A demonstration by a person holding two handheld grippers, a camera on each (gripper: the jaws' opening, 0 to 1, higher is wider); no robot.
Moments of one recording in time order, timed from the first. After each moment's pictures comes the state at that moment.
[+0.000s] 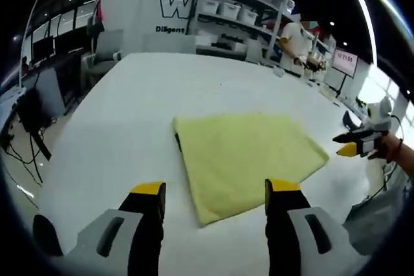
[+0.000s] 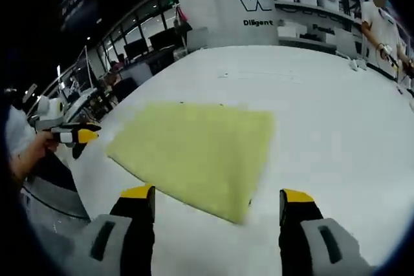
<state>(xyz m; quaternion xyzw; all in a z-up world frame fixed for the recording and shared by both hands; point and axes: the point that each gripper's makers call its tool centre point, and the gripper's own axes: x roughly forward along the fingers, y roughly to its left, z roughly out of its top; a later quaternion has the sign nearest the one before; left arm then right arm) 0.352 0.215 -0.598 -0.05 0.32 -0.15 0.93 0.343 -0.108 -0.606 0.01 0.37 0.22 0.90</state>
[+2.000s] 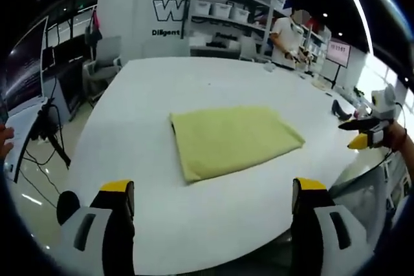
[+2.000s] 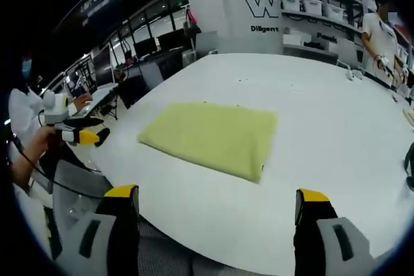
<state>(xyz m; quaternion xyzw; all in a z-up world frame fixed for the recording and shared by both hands) 0.262 0.211 -0.552 -0.02 0.33 -0.15 0.93 0.252 -0.110 -0.557 0.00 0.37 0.23 0.90</state>
